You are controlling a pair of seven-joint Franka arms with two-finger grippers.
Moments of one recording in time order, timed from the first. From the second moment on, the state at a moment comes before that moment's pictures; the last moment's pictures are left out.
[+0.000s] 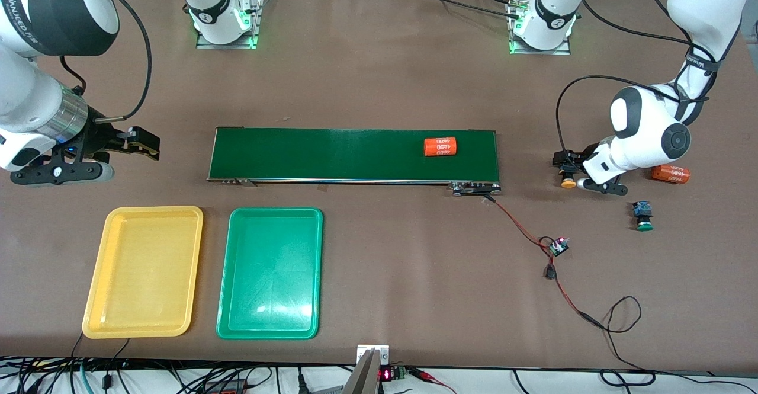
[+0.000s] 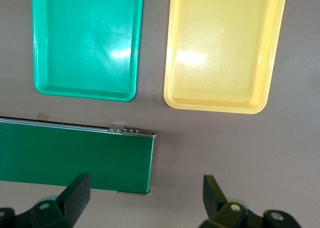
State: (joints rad) left arm 0.42 0.40 -0.31 -2.27 -0.04 2.41 0.26; right arm 0.12 0.21 0.01 -1.49 -0.04 1.67 0.03
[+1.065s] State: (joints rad) left arm 0.29 0.14 -0.34 -2.23 -0.05 2.16 0.18; right arm 0.11 0.21 0.00 -1.49 -0.04 1.67 0.03
